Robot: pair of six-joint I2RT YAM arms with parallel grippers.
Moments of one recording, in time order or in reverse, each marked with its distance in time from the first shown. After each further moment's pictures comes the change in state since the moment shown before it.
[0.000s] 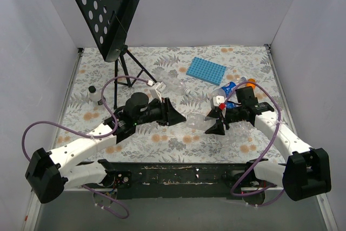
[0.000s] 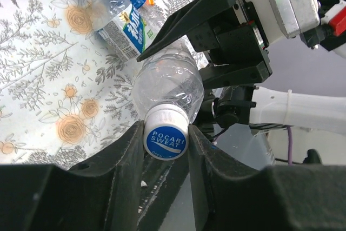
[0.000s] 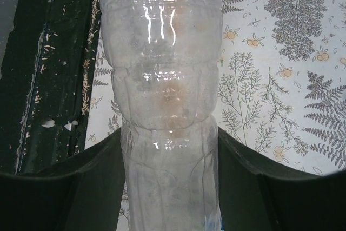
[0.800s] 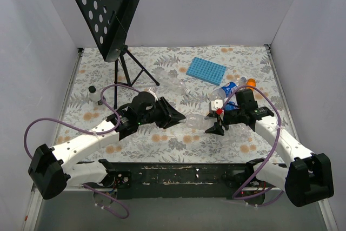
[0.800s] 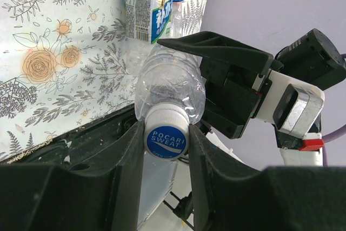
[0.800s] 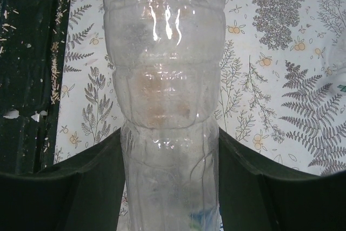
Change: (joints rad) left arm -0.009 0.046 0.062 -0.234 -0.154 -0.601; right arm 0.027 -0.056 -0.061 0.103 0.114 0.001
